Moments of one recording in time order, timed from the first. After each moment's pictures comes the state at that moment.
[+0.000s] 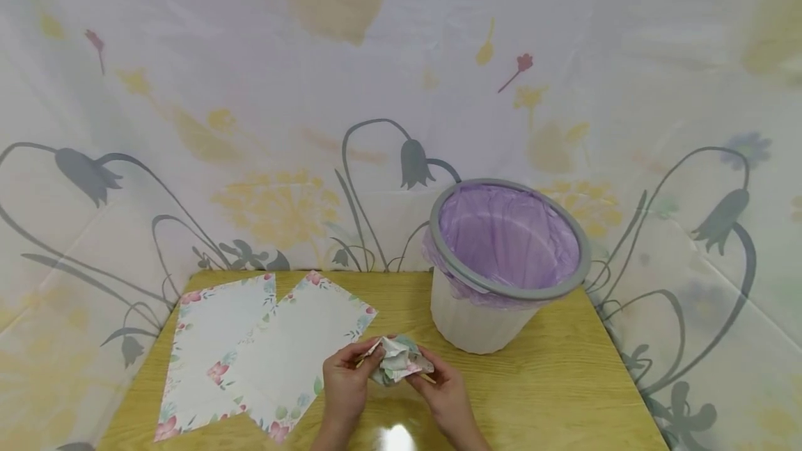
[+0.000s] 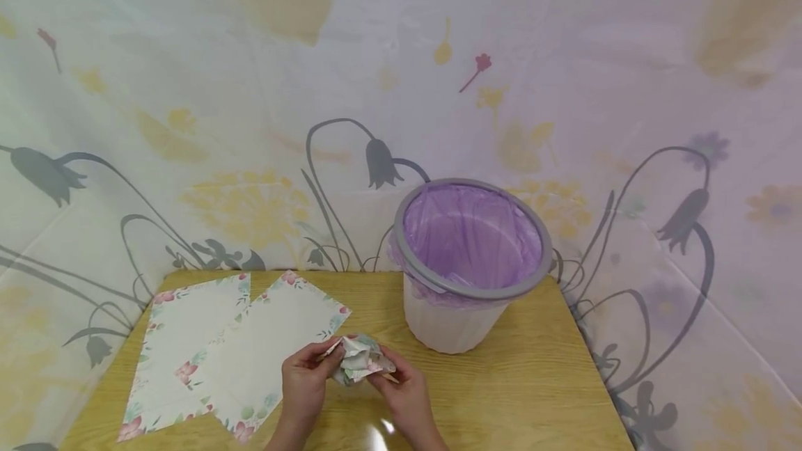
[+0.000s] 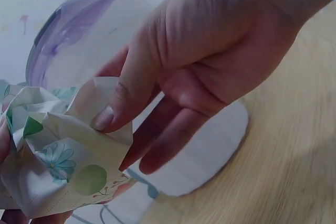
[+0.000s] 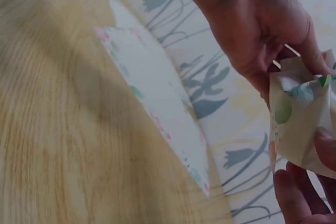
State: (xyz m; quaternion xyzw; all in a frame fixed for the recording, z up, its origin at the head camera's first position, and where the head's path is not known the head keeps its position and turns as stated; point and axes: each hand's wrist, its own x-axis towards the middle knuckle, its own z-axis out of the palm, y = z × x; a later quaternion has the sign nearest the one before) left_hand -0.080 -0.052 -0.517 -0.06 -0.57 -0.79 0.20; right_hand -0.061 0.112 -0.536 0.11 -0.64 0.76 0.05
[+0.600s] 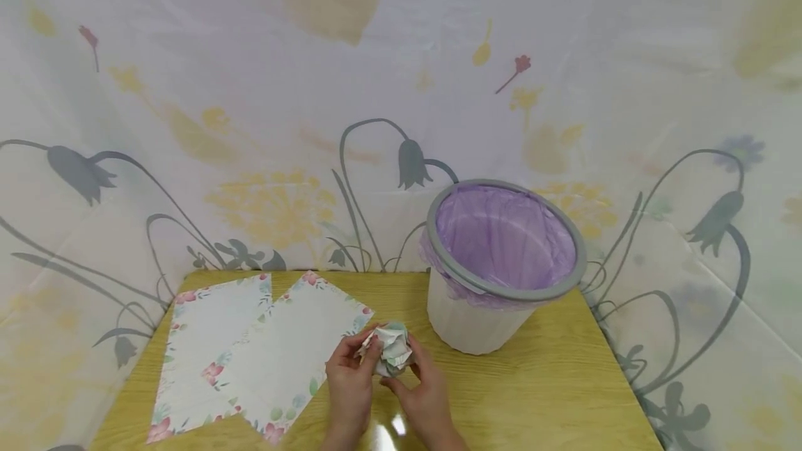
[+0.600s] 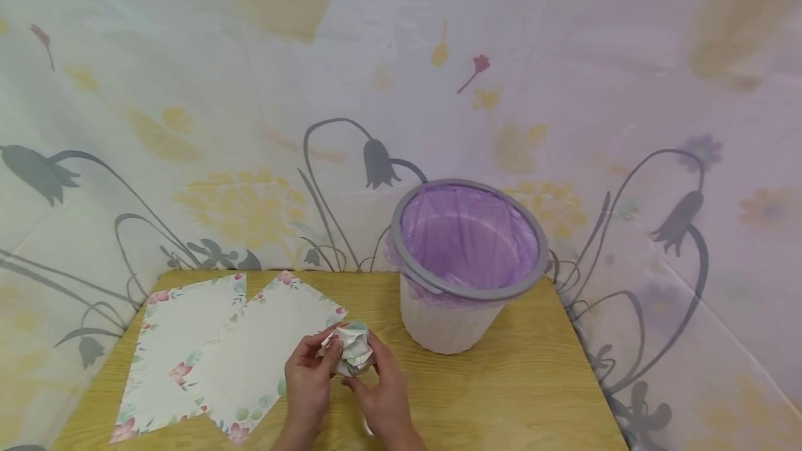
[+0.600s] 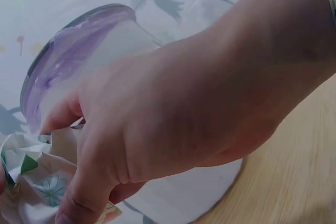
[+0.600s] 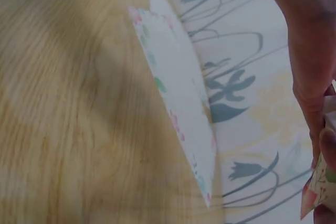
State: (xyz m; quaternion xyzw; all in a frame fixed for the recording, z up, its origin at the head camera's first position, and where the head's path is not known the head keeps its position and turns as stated) left_hand -0.076 -0.035 -0.507 0.02 -0.52 -0.84 0.16; right_hand -0.069 0.085 -0.540 0.19 -0.77 0.56 0.25
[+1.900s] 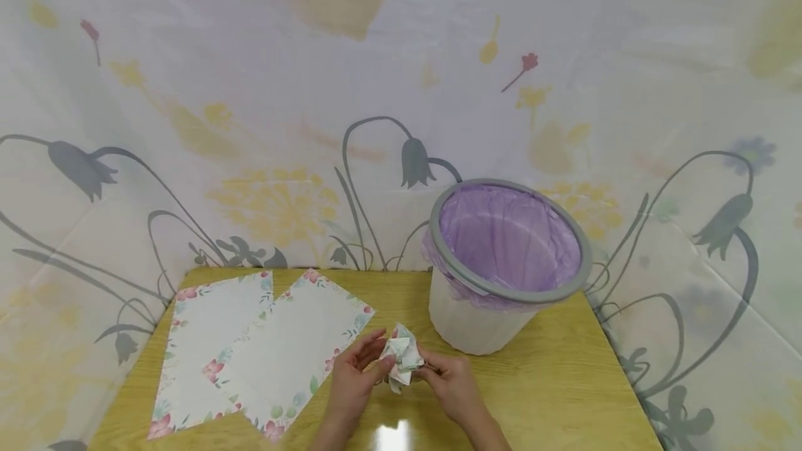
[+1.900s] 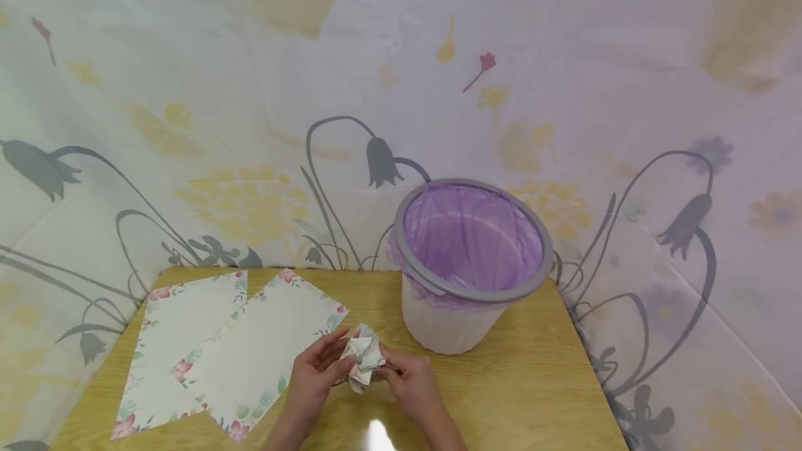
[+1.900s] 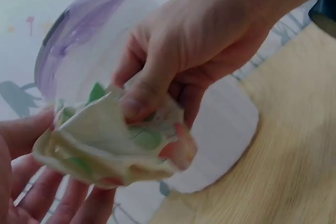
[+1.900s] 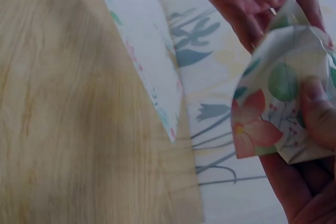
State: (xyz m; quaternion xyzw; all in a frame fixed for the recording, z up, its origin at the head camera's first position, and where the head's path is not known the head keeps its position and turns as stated) left_hand -0.075 -0.055 -0.507 -0.03 -0.62 -0.78 -0.01; right_hand -0.083 0.135 -0.531 0.22 -0.77 0.59 0.10
